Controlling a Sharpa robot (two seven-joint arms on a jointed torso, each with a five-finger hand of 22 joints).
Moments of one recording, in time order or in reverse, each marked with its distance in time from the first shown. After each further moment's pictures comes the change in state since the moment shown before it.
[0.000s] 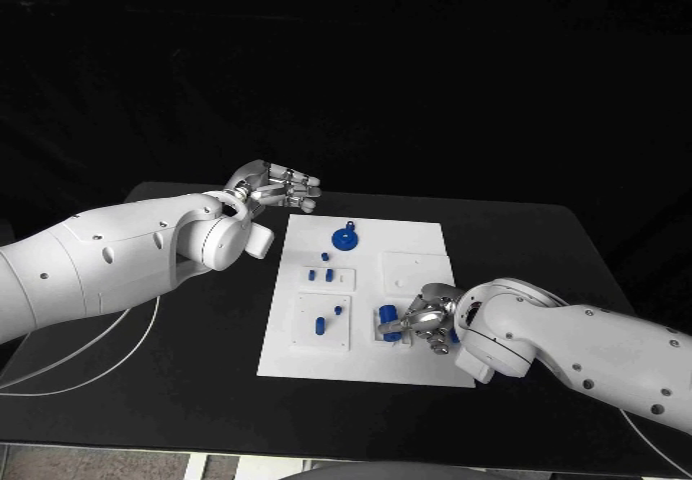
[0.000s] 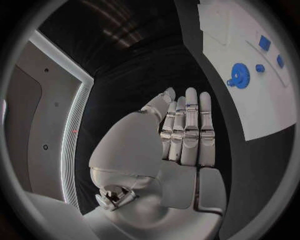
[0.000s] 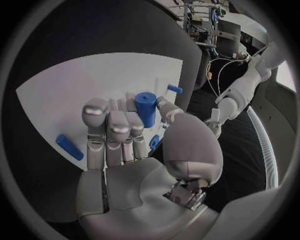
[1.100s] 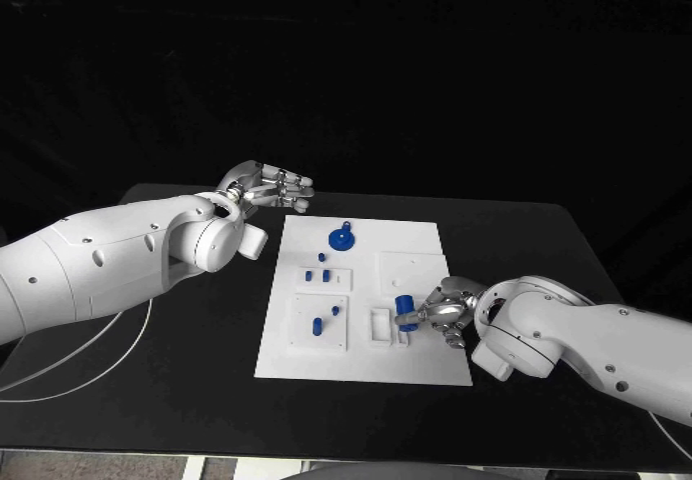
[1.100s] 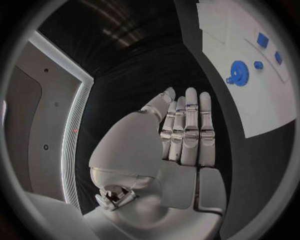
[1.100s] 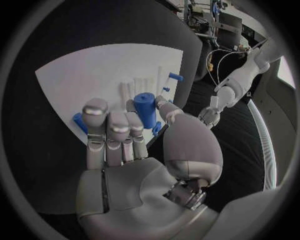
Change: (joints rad) left arm 0.000 -0.007 0.000 -0.001 0.000 -0.002 0.002; left_hand 0.000 0.000 -0.004 -0.003 0.000 0.004 0.004 0.000 0.000 0.000 0.000 0.000 0.000 0.000 0.000 0.000 0.000 0.000 0.000 0.000 0.000 0.000; right arm -0.009 -0.103 0.026 0.066 0.017 -0.058 0.016; right_hand -0.012 0.024 0.028 -0.065 0.001 -0.003 0.003 -0.010 0.009 -0.002 -0.002 0.016 0.008 -0.001 -0.001 0.004 0.003 0.015 0.000 0.000 0.004 0.000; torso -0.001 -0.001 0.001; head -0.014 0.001
